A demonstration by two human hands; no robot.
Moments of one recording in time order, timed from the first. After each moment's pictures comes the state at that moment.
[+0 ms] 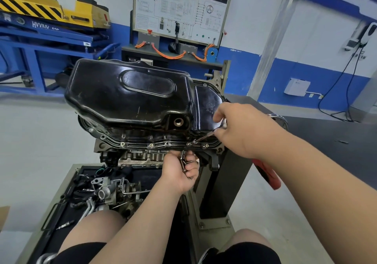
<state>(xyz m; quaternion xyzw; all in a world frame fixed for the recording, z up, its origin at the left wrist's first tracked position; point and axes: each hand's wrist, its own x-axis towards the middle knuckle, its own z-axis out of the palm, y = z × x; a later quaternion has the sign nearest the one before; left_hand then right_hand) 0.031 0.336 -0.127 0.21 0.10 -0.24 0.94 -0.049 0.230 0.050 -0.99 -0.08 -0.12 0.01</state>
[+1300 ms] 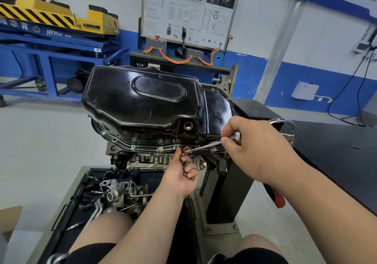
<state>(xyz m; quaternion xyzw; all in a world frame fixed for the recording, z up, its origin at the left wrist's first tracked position) 0.024 0.353 -0.120 0.17 0.17 -0.20 0.95 -0.076 0.230 0.033 -0.97 -0.10 -0.18 0.11</state>
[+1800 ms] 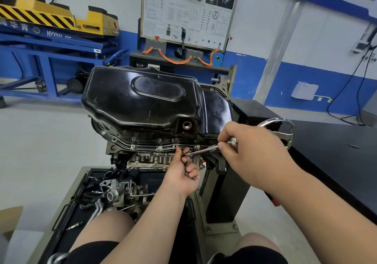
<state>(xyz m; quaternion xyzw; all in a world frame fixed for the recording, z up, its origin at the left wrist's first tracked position) 0.019 0.345 -0.116 0.19 0.19 -0.17 0.95 -0.083 0.230 0.023 -0.97 -0.13 -0.22 0.05</state>
